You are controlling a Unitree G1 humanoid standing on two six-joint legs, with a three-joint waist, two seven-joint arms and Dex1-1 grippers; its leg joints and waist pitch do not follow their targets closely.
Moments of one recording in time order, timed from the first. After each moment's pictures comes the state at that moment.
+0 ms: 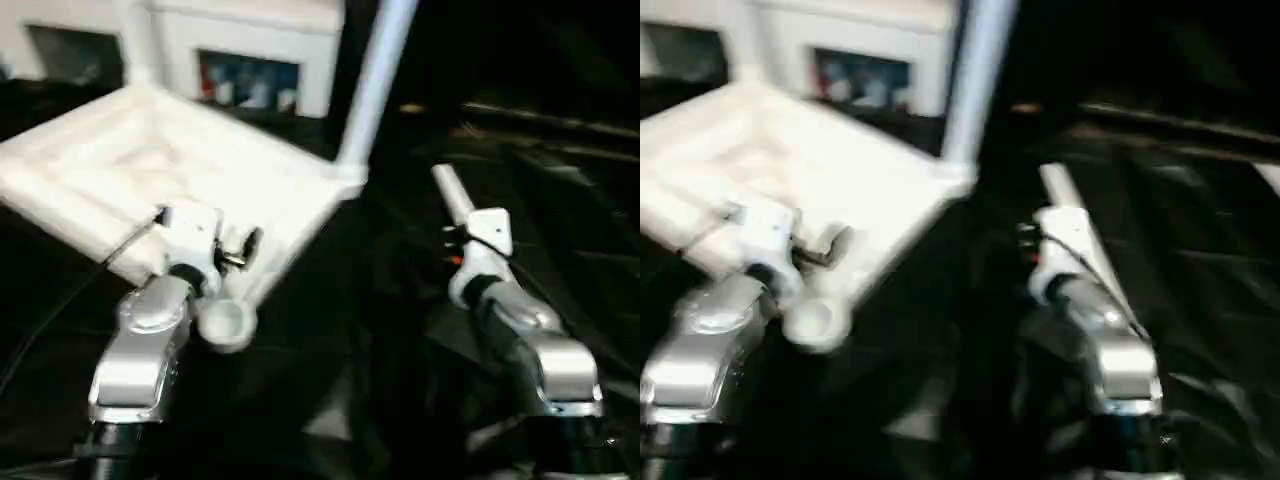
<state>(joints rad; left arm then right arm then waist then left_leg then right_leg) -0.24 0.27 0.08 -0.09 0.00 0.46 -0.26 -0.34 -0.20 -0.08 0.03 0.19 0.65 0.23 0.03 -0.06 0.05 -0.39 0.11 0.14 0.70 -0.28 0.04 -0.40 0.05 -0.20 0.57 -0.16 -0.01</state>
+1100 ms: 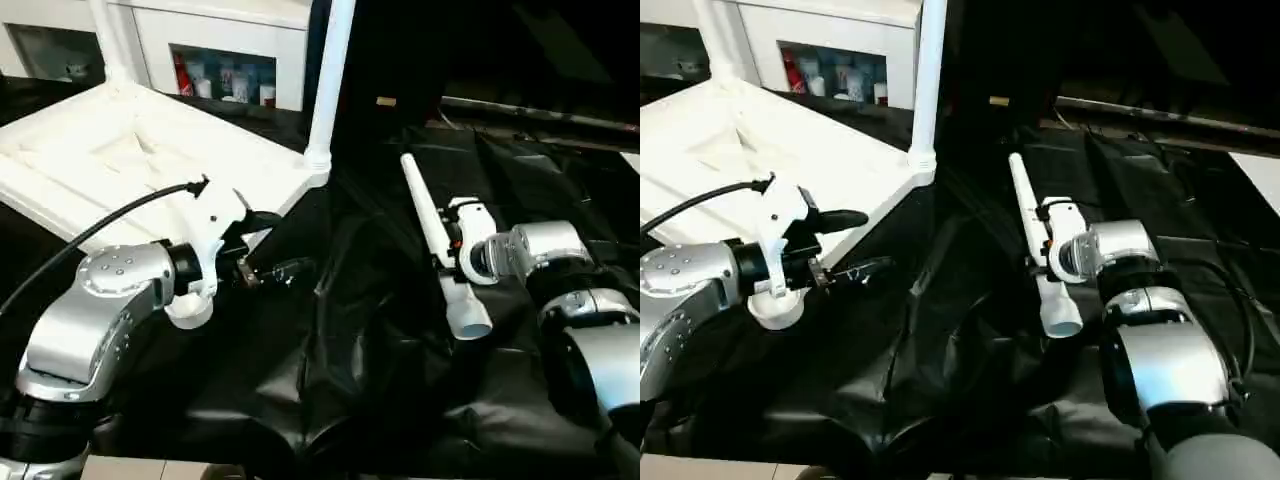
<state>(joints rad) -0.34 0.53 -0.06 -0.28 -0.31 0.65 -0.84 -0.99 -0.35 0.03 1.16 0.06 0.82 0.50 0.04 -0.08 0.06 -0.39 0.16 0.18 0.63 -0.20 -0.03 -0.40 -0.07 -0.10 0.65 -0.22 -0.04</state>
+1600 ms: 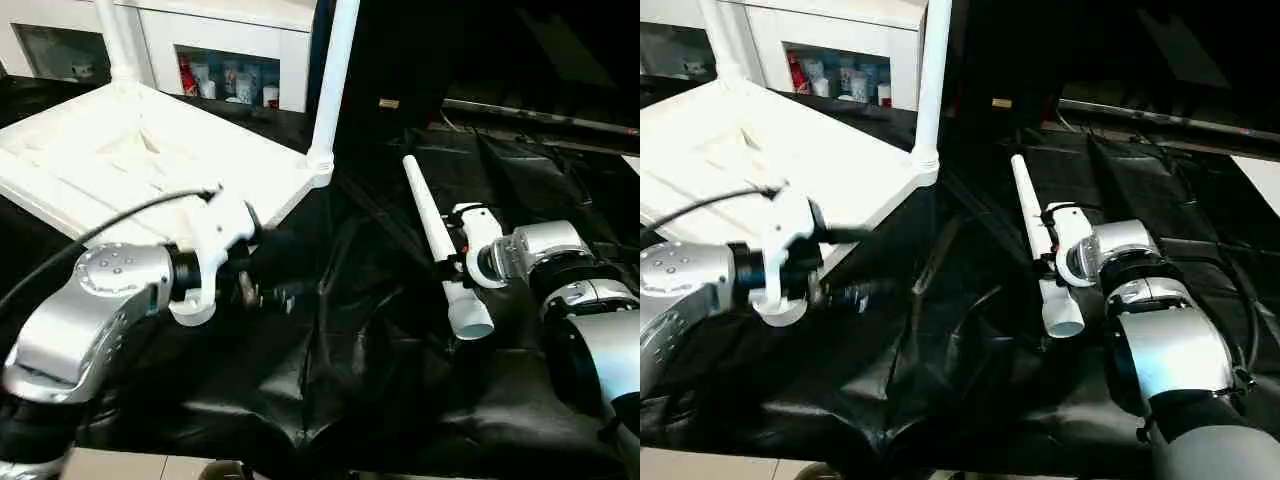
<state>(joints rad) -0.33 0.63 -0.12 -0.35 -0.36 0.70 -0.96 -1.01 -0.37 0.03 1.25 0.03 0.76 0.52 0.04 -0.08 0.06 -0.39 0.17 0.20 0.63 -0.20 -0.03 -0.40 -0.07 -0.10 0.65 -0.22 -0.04</state>
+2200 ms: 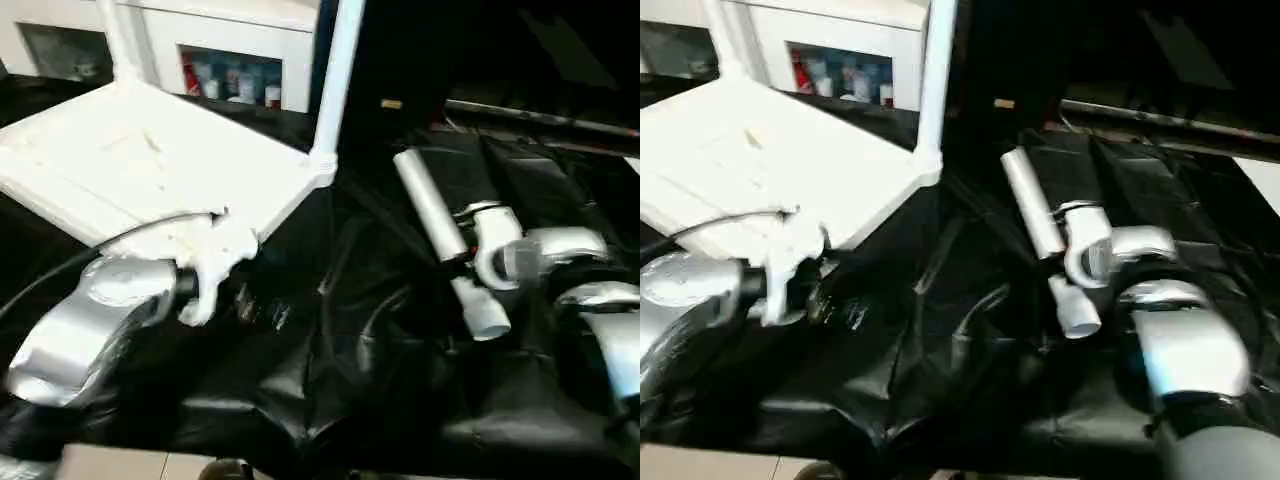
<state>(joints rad) -0.39 0.53 -0.13 -0.18 -0.30 0.59 -0.85 -0.99 -0.44 -0.16 1.26 0.14 0.70 0.47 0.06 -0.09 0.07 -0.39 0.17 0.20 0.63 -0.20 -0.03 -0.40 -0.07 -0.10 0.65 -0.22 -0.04</state>
